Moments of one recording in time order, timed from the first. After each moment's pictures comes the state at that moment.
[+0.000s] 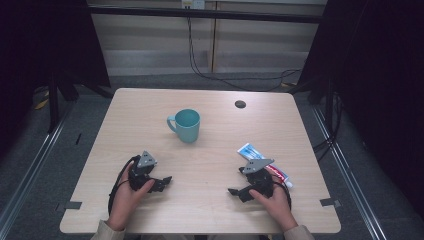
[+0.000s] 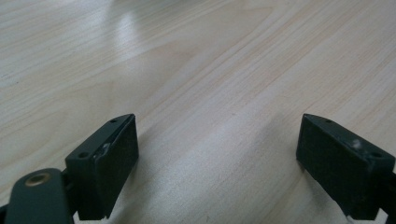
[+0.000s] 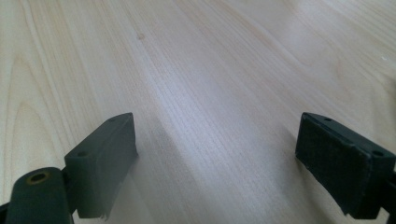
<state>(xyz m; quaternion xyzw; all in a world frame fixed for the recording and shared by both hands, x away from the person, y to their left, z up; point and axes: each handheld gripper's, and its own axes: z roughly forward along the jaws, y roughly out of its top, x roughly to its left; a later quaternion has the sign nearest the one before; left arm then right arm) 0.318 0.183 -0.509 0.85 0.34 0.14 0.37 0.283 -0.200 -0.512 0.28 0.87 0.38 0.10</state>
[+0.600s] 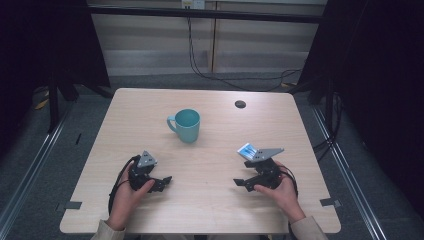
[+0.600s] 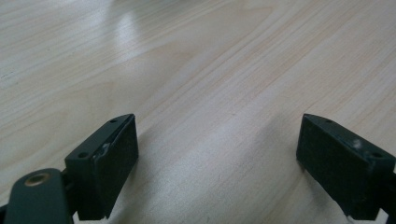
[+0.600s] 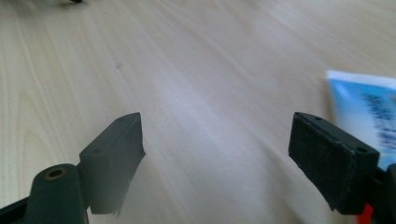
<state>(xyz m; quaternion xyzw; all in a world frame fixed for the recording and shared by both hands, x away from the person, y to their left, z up) 0.318 0.183 -0.509 0.86 0.34 0.14 0.37 0.301 -0.222 -0.486 0.33 0.86 0.39 0.08</state>
